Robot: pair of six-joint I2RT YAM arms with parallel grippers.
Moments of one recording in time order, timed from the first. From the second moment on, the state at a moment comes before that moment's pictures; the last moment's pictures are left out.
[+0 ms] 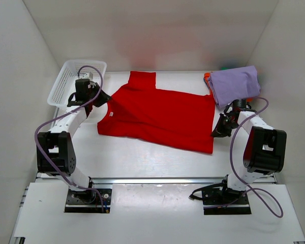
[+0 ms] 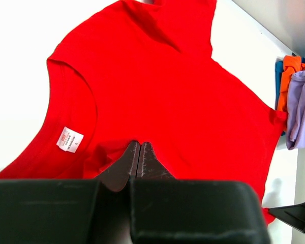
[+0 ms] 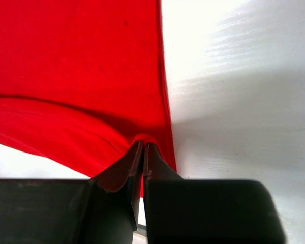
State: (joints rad) left arm -0.02 1.58 1.11 -0.09 0.25 -0.57; right arm -0.19 1.60 0.96 -0.64 -0.37 0.23
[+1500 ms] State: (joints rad) left arm -0.25 1.79 1.02 -0.17 0.08 -0.48; right arm 0.08 1.70 0.94 -0.36 -0.38 0.31
